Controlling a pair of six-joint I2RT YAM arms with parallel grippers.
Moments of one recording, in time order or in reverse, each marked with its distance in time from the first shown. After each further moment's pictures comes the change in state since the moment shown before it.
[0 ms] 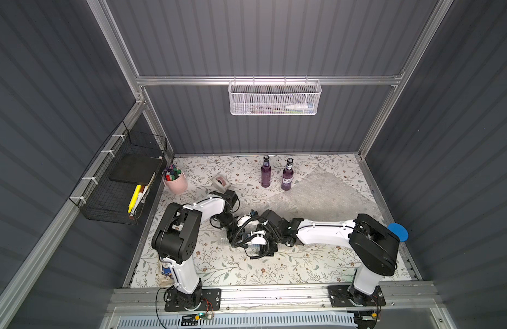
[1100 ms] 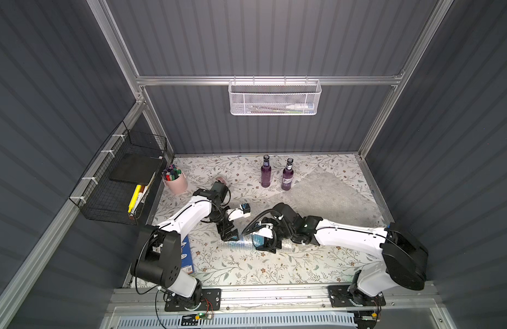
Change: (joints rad) left arm 0.067 -0.241 0.000 -0.028 -0.233 -0.083; right arm -0.043 -0.246 -0.068 0.035 -0.134 0.160
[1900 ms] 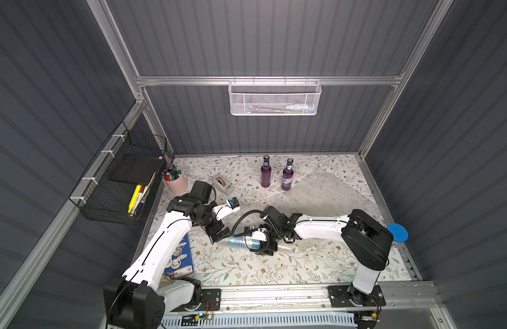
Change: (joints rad) left arm 0.060 -0.386 -0.018 -0.111 -0.031 -0.068; right arm -0.024 0.312 0.121 -0.106 -0.053 -0.025
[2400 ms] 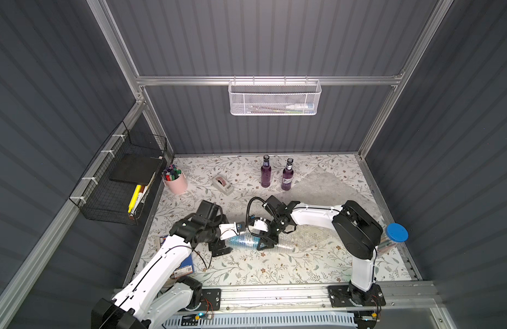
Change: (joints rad) left arm -0.212 -0.181 -0.276 0.234 -0.113 0.183; right arm -0.120 0.122 0.156 -0.230 -0.282 0.080
